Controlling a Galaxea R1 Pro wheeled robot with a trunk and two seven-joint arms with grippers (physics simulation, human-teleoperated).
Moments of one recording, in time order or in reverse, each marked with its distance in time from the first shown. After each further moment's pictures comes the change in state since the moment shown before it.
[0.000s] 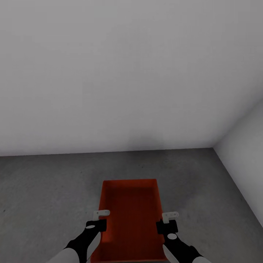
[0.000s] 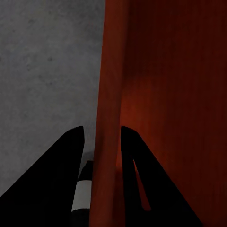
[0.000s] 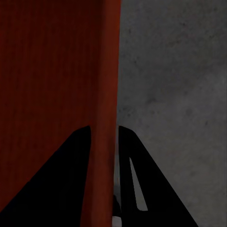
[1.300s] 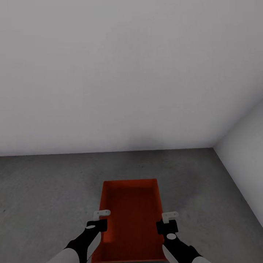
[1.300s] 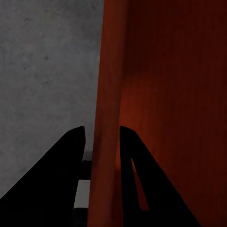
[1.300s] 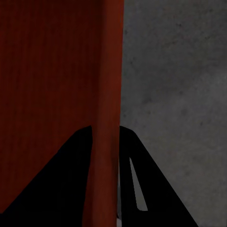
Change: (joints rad) left arm 0.000 0.001 -0.028 -0.001 0.039 -0.001 -0.004; right arm 0.000 0.002 0.014 -0.003 0.001 0.008 -0.027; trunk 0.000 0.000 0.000
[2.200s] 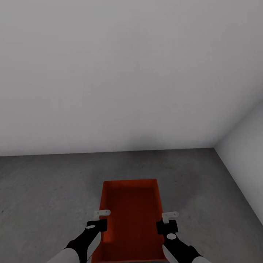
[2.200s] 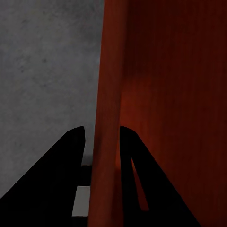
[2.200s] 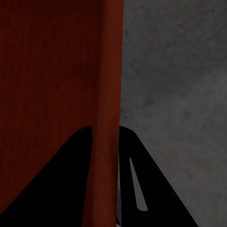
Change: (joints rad) left arm 0.000 0.000 0.006 0.000 -0.008 0.000 -0.002; right arm 0.000 0.000 0.000 0.001 -0.003 -0.002 0.001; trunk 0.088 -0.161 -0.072
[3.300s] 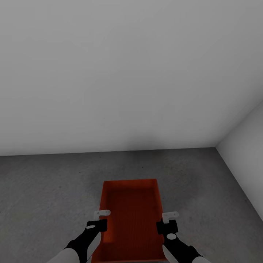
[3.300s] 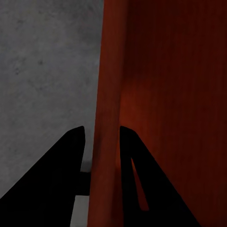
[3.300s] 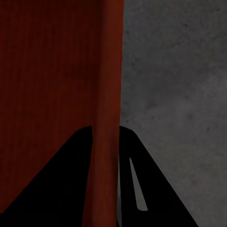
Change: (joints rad) left arm 0.000 0.000 -0.005 0.000 0.006 0.000 0.002; right arm 0.000 0.000 0.001 0.000 0.000 0.001 0.000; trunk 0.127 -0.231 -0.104
